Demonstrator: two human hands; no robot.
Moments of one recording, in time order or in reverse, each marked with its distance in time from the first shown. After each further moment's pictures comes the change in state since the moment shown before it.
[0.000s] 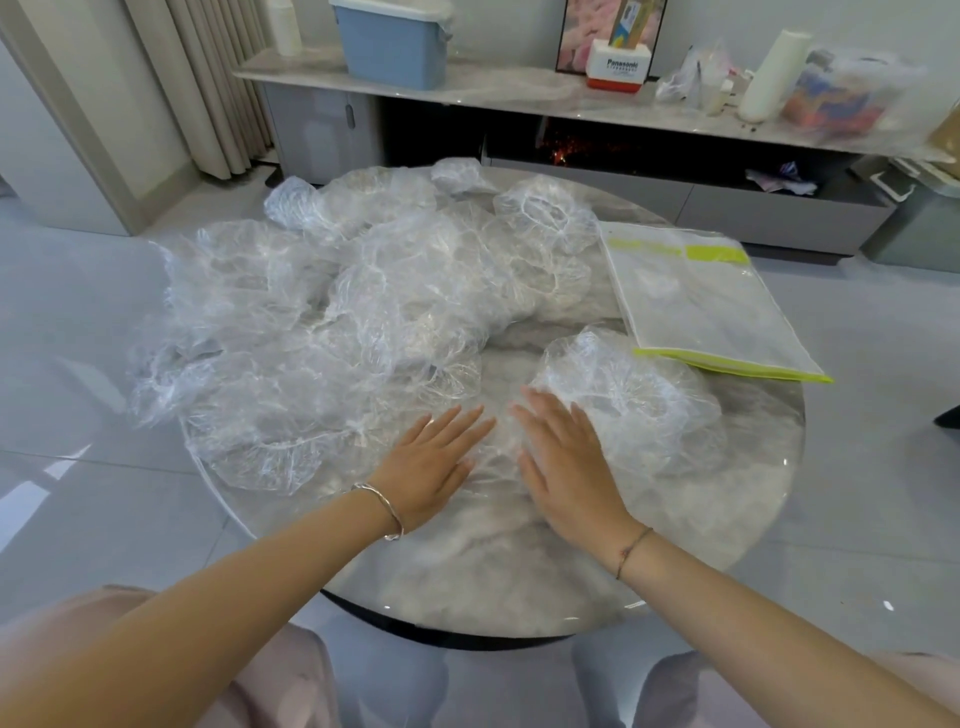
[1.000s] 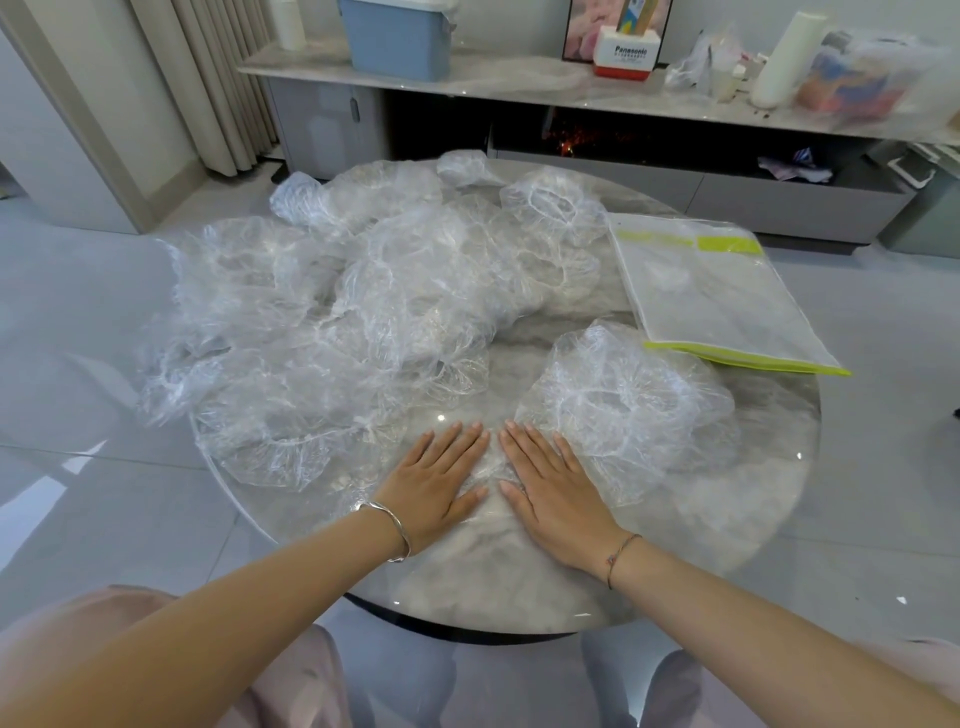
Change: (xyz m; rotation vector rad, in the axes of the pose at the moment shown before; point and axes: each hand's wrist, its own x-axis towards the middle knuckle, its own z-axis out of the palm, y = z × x) left_hand -0.012 0.000 0.024 0.130 -0.081 -0.075; right_hand -0.013 0.010 0.043 -0.102 -0.290 -0.033
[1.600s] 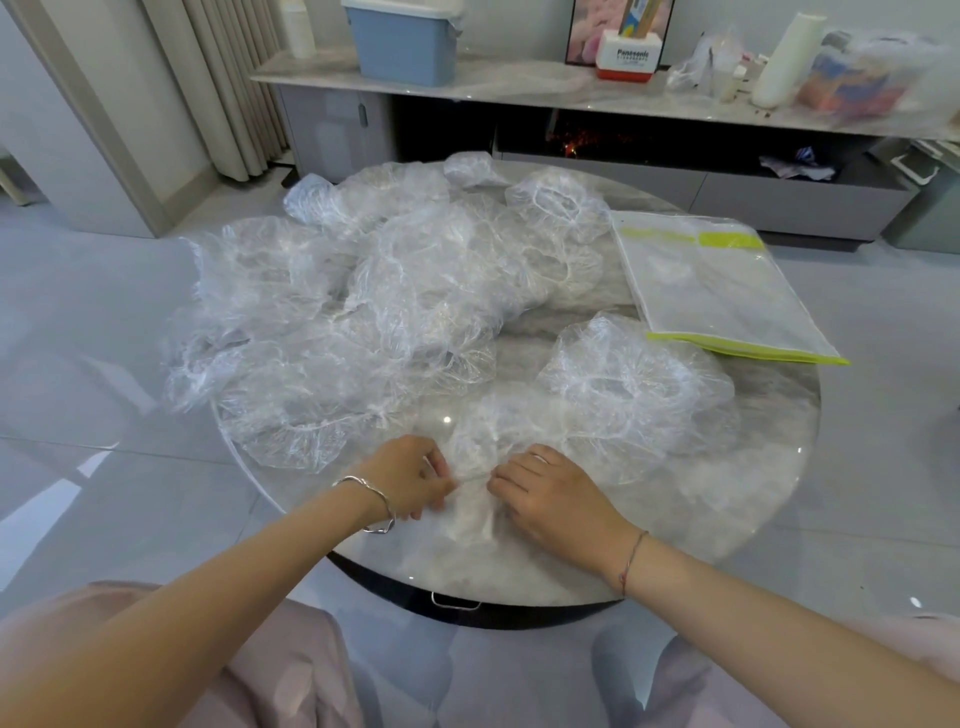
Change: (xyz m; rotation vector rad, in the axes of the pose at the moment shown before) left_hand -0.029 -0.003 -0.050 -0.675 -0.139 -0.394; right_hand -0.012 -0.019 -0.011 -0.222 0.379 -0.488
